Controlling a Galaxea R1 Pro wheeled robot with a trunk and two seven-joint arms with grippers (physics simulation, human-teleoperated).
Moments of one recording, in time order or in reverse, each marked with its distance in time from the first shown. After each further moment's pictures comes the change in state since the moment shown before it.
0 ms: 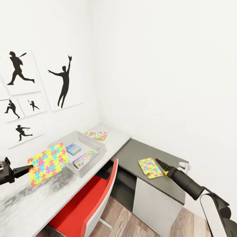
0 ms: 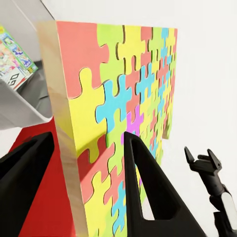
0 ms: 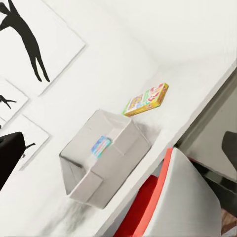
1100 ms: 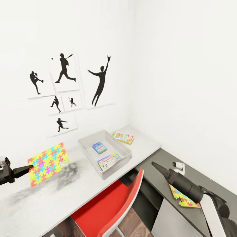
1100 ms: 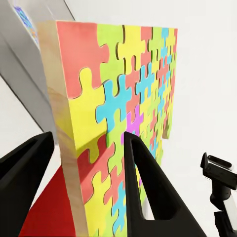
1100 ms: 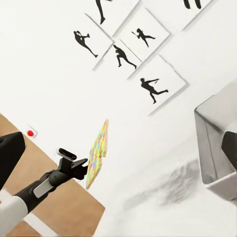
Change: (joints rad) left arm 0.001 -0.001 0.000 -0.001 0.002 -0.001 -0.001; right arm 0.000 0.000 0.021 -0.013 -0.011 0.125 0.409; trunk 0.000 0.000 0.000
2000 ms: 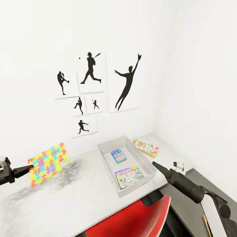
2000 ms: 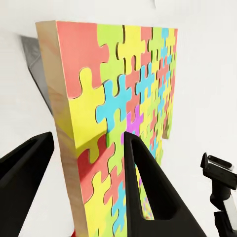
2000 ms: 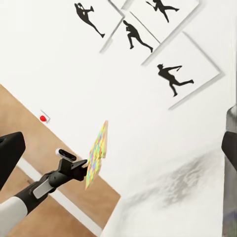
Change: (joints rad) left arm 0.000 -0.001 -0.001 0.001 0.001 0.000 0.000; right arm 0.000 -0.001 -0.009 -0.001 0.002 0.000 0.007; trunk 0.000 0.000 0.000
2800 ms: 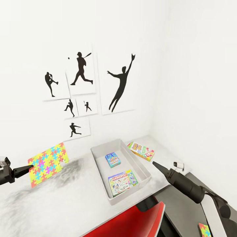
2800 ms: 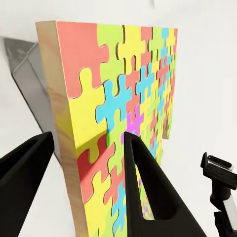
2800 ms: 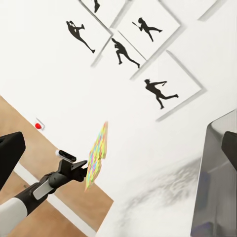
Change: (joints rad) left arm 0.000 0.000 0.001 0.000 0.001 -0.002 0.000; right arm 0.000 0.002 -0.004 0.000 0.000 0.000 0.002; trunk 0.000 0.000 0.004
